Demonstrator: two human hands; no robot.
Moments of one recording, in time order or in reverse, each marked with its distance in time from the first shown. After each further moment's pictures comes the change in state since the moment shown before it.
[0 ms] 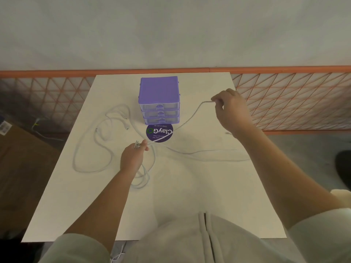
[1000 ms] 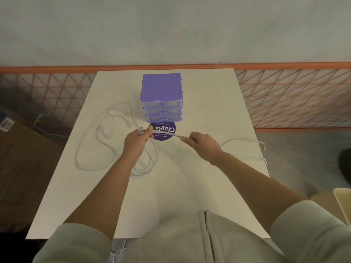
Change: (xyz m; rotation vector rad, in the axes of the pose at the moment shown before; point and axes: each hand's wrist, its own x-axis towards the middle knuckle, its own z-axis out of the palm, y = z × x) left_hand 0.016 0.029 -0.008 -0.189 -0.063 0.042; right_hand -0.068 -0.027 0.076 0.197 -0.702 0.320
